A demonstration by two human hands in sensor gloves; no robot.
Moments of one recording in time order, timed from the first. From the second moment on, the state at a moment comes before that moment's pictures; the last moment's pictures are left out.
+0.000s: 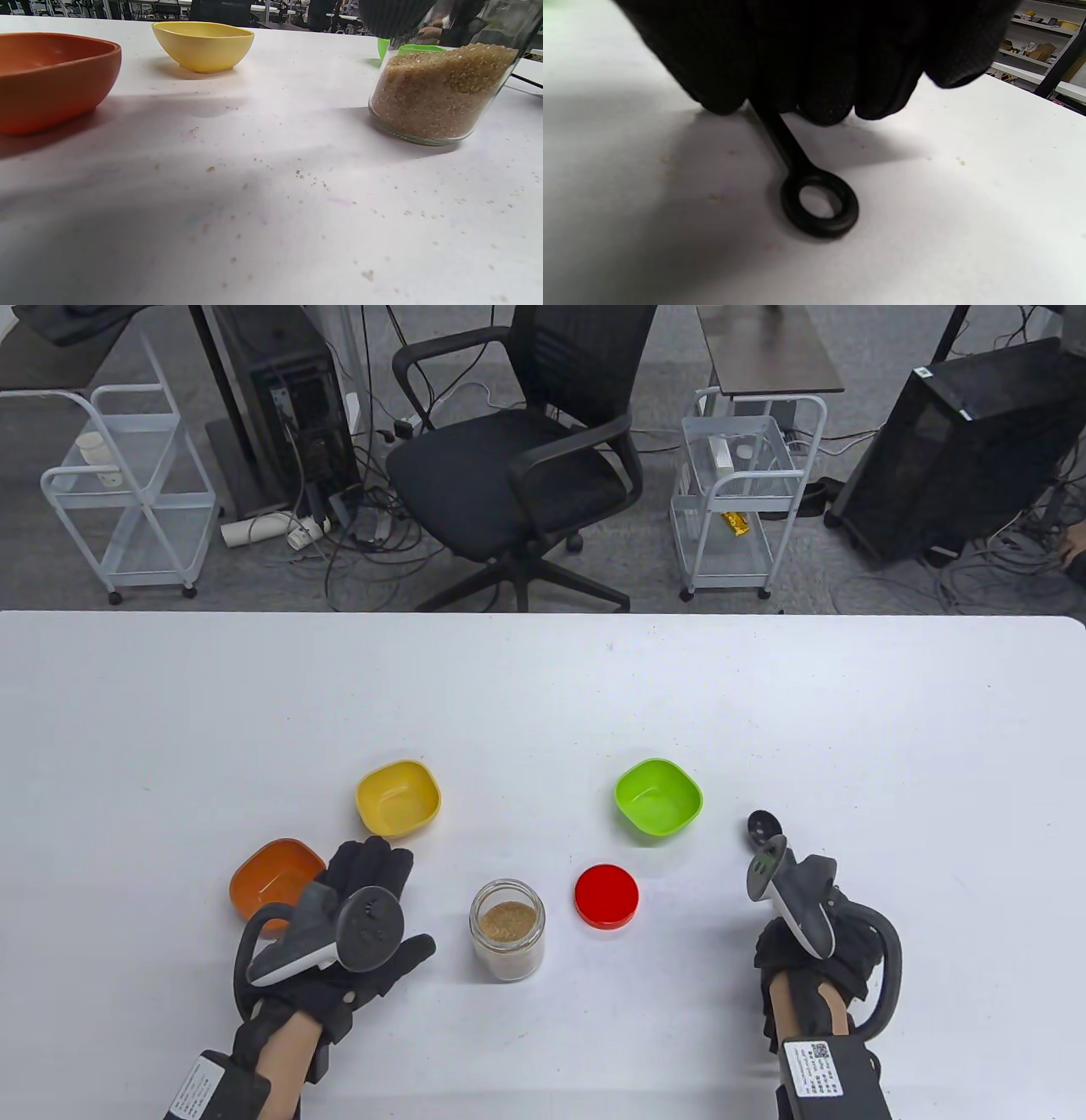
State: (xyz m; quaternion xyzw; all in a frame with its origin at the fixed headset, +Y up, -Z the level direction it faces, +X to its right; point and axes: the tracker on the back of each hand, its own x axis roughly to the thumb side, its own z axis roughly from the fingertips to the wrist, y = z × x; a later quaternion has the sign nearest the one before) left_hand -0.219 -0.678 -0.266 -0.17 -0.18 0.00 0.97; right_hand 0.221 -0.711 -0.292 0.29 -0.15 -0.94 0.06
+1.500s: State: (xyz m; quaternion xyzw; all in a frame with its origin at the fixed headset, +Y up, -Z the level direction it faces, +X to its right) left_hand -0.222 -0.680 -0.266 -0.17 -0.17 0.01 0.97; right_hand 0.101 -0.620 -0.229 -0.05 0.25 -0.90 -0.36
